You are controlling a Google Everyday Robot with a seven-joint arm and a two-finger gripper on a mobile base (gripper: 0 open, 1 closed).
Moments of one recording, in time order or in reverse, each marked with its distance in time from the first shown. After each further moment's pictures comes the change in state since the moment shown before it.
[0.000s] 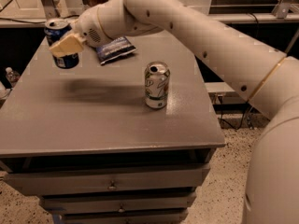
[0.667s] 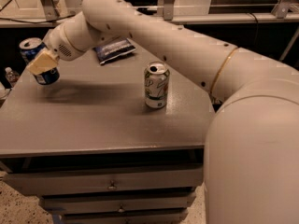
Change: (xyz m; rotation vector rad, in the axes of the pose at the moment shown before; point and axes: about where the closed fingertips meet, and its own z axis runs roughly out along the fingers) arm 0.013 0.026 0.084 -0.062 0.100 -0.020
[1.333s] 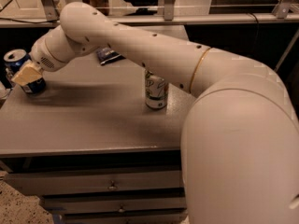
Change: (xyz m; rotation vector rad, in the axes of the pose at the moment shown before) arm 0.001 0.018 0.053 -0.031 0.023 -0.046
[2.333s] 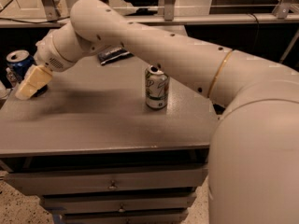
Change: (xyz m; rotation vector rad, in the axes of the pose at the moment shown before) arm 0.001 0.016 -0.036 0.002 -0.010 -0.097
